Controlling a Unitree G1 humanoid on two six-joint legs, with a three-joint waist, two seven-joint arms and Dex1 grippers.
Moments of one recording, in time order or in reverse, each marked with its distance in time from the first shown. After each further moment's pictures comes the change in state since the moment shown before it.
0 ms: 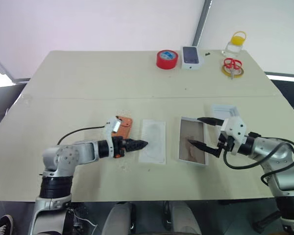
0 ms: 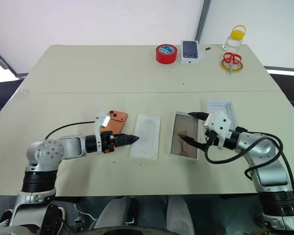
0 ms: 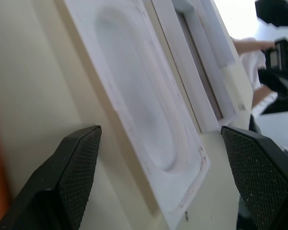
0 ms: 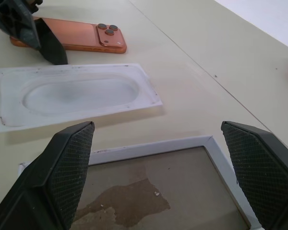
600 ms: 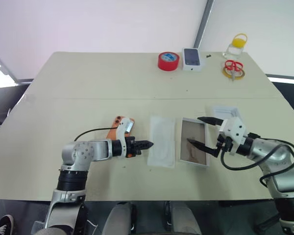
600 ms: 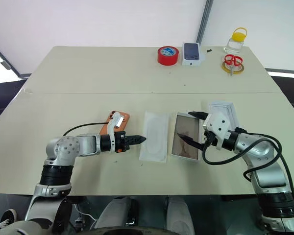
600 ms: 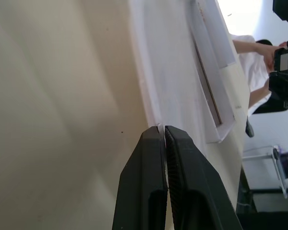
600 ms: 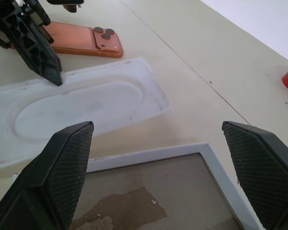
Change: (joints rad) left arm -0.073 -0.131 0.055 0.120 0.005 0.090 0.055; right arm 0.000 0.007 0.012 -0.034 -0.003 -0.004 -0.032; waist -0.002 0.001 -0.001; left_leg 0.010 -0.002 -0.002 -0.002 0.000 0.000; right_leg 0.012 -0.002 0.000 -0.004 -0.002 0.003
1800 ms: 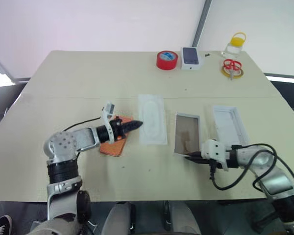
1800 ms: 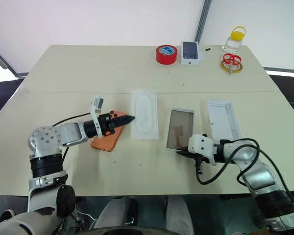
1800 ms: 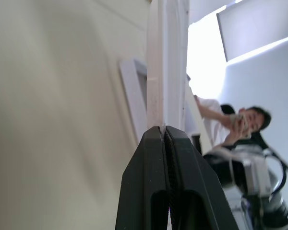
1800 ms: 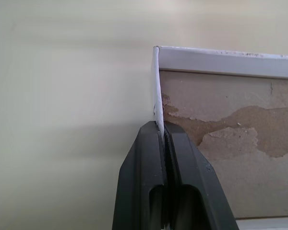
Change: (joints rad) left arm -0.155 -0.071 0.289 0.084 -0.114 0.003 0.137; right arm -0.048 -0.016 0.262 0.114 -0.208 -0.034 0.157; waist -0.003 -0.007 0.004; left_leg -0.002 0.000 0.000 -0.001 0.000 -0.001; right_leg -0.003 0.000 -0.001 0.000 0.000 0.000
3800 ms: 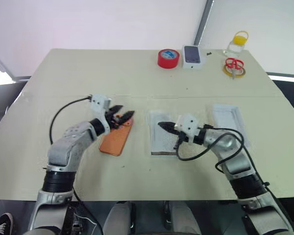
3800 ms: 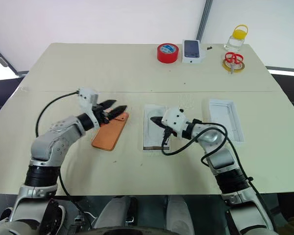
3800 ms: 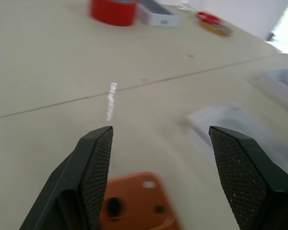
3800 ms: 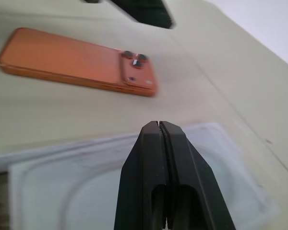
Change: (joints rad) left arm 0.176 0.262 -0.333 -0.059 0.491 -0.839 -0.182; right arm -0.208 0.278 0.089 0.071 -0.096 -0.059 -0.266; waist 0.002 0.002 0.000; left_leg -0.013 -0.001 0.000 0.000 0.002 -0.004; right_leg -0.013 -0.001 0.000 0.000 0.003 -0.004
